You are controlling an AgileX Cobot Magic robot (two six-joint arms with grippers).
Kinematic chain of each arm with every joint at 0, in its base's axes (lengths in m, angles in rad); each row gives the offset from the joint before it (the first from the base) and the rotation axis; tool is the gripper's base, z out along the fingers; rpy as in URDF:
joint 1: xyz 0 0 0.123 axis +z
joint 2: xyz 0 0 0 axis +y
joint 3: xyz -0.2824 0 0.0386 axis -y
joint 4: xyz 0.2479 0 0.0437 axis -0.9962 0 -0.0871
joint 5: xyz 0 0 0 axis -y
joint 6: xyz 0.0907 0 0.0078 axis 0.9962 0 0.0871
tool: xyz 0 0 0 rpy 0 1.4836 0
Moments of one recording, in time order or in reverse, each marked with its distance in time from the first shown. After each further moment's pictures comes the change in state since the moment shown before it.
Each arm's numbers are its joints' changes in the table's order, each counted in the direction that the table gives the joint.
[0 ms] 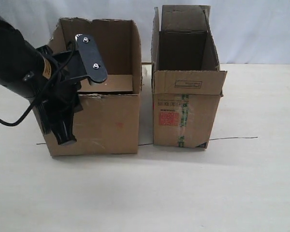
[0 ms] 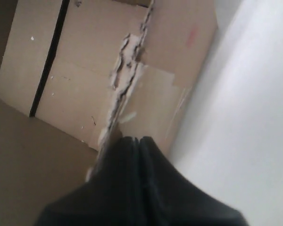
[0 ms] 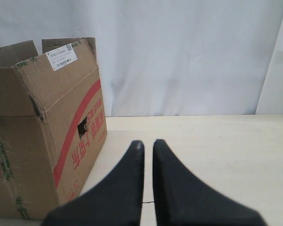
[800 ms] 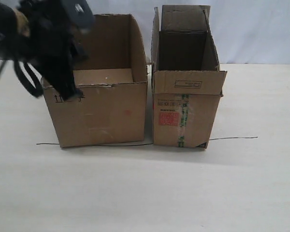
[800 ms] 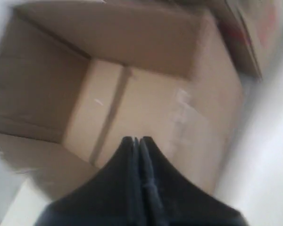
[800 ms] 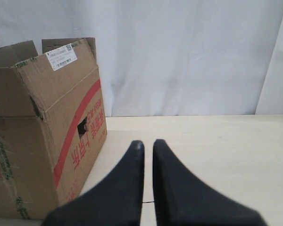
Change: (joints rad) left arm 0.039 -0.138 0.032 0.001 0.215 -0.050; right arm 0.000 0.000 0.000 0.000 0.000 0.000
